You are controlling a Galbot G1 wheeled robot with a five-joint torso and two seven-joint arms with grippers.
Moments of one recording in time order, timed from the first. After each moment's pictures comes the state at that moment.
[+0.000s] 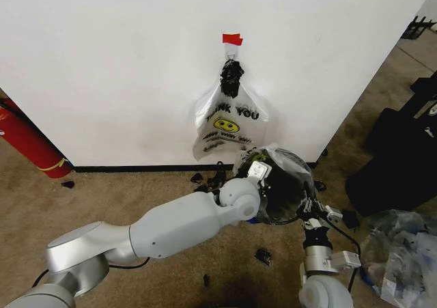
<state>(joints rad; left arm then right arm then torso) 0.25 -1.29 0.75 -1.61 -1.18 0.65 -0.75 -1.54 1.59 0.56 1.98 0.43 0.24 -0.03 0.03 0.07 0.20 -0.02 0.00</state>
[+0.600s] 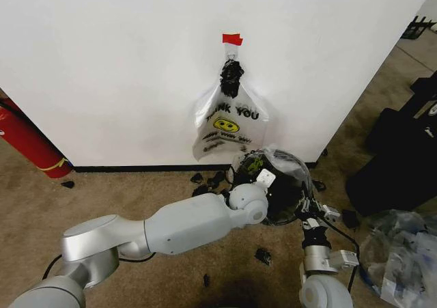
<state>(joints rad) 0.19 -1.36 0.83 -1.48 -1.18 0.68 -0.75 -1.53 1.58 0.55 1.96 0.40 0.24 -0.05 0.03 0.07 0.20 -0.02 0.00</state>
